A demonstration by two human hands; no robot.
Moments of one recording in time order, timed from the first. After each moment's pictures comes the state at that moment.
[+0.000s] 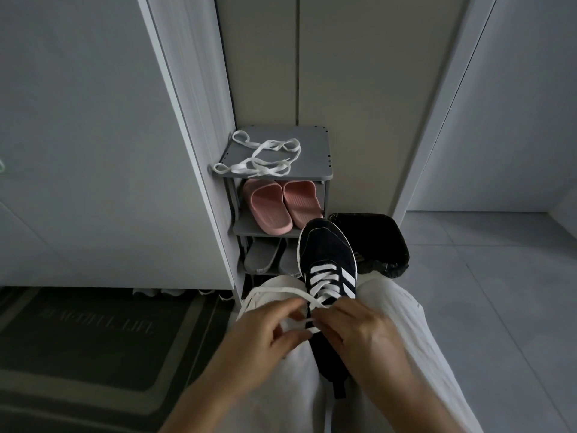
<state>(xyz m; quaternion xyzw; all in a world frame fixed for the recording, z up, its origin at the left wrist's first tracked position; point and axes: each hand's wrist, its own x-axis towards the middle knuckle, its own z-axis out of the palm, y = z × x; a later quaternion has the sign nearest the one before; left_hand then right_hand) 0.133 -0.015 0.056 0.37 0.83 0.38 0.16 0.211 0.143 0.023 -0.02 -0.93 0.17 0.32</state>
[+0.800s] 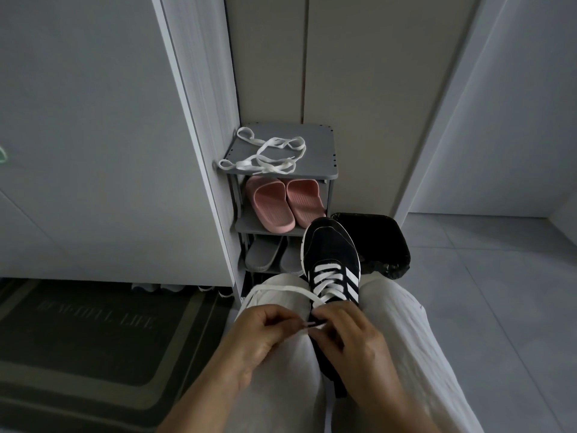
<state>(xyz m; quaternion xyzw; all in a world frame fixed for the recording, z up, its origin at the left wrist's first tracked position) 0.127 -0.008 0.045 0.07 0.74 0.58 0.33 0.214 0.129 0.010 -0.05 -0.90 0.30 0.30</state>
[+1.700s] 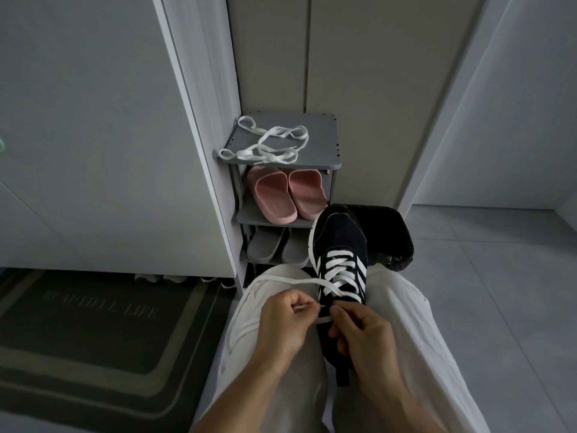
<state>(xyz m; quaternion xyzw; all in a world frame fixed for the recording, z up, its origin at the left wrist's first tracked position) 0.136 0.032 0.020 0.12 0.80 0.56 0.18 0.214 0.122 0.021 -0.32 -0.63 0.69 0.15</state>
